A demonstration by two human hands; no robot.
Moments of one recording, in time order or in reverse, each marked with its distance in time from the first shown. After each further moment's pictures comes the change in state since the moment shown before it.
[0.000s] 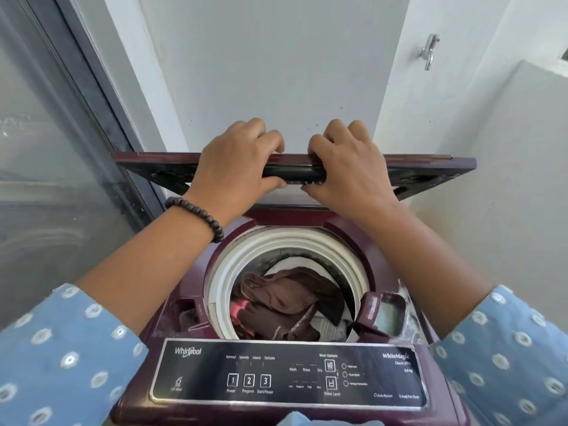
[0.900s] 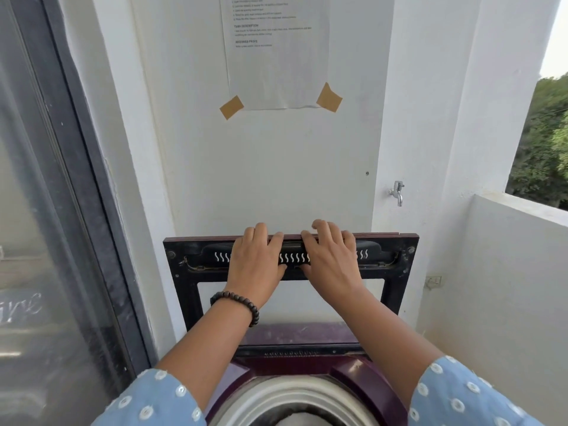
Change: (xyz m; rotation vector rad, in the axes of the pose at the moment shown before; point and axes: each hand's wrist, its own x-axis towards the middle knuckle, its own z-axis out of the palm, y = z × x) left_hand 0.116 -0.037 0.039 0.178 0.042 -0.116; right_hand 0.112 0.038 0.056 -0.229 0.113 0.147
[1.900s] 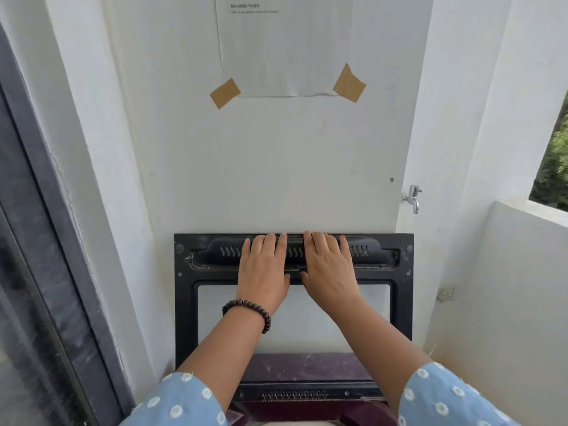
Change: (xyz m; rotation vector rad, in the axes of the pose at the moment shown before) left_hand 0.067 -0.017 0.102 -0.005 -0.044 -0.034; right_hand 0.048 0.005 0.099 -0.061 -0.132 -0.003
